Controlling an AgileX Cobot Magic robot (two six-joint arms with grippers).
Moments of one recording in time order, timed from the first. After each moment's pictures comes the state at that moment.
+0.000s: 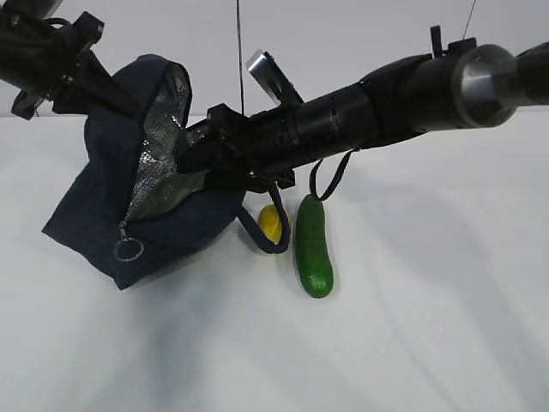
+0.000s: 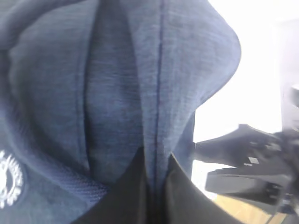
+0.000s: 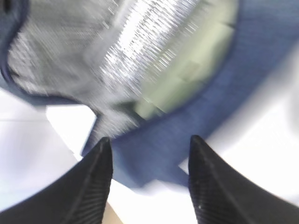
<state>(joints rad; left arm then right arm) -0.06 1.83 -1.46 -0.91 1.05 0.37 0.43 2.13 -1.51 1.45 0.84 -0.82</state>
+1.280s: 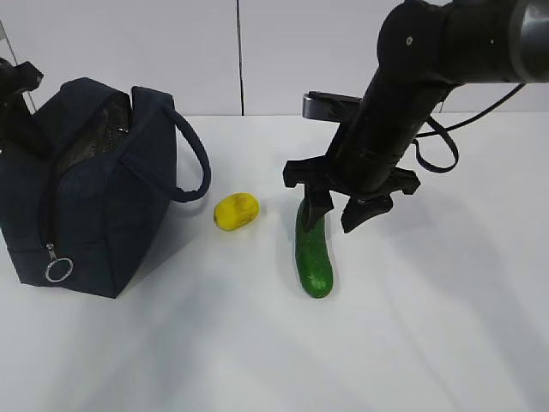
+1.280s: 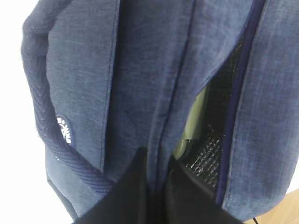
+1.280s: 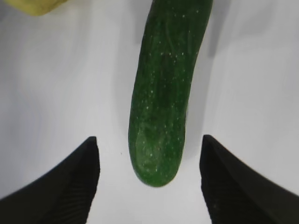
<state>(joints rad) 0.05 1.83 -1.46 -0.54 1.12 0.23 0.43 1.98 -1.51 0.27 0.97 0.12</state>
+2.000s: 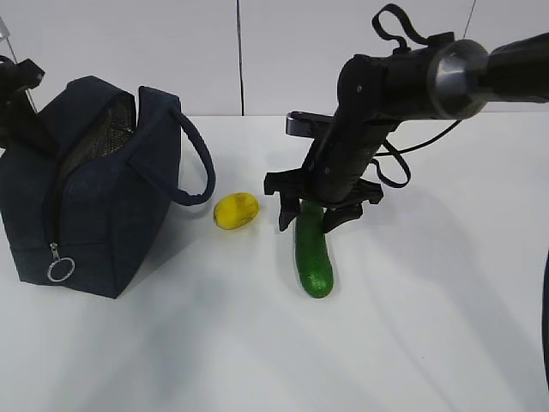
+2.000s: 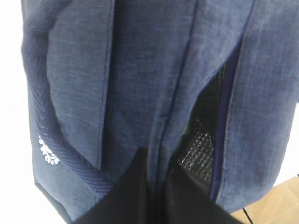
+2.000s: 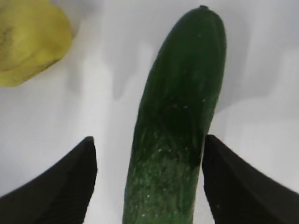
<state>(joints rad) 0.05 1.83 -1.46 -0.58 1.14 0.27 0.43 2.20 -1.65 0.22 0.83 0.20</state>
